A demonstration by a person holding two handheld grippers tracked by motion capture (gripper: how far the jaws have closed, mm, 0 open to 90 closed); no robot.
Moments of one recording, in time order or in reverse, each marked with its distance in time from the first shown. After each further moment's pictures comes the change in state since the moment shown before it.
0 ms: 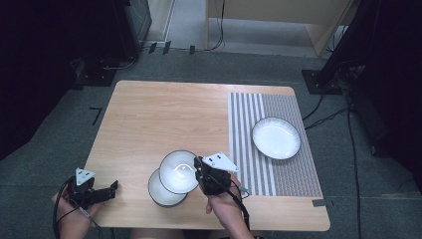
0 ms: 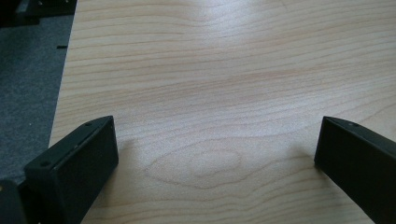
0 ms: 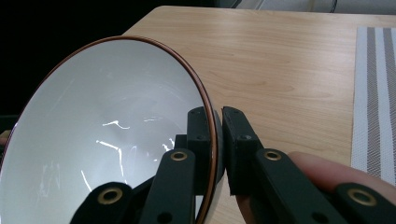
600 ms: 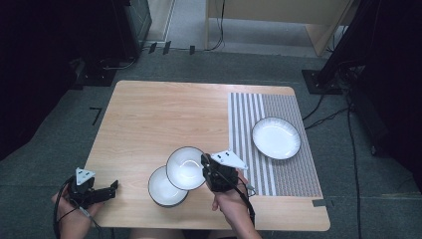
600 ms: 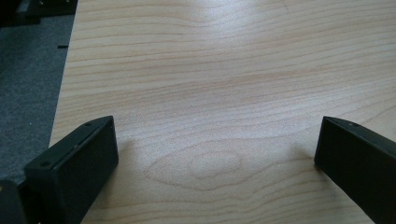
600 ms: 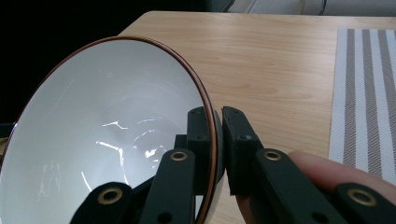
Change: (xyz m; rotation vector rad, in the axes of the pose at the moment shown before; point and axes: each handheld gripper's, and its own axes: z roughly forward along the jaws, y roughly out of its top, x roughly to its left) left arm 0.000 0.001 0.000 0.001 0.003 -0.003; right arm -0.017 0.005 -0.005 -0.010 -0.019 0.024
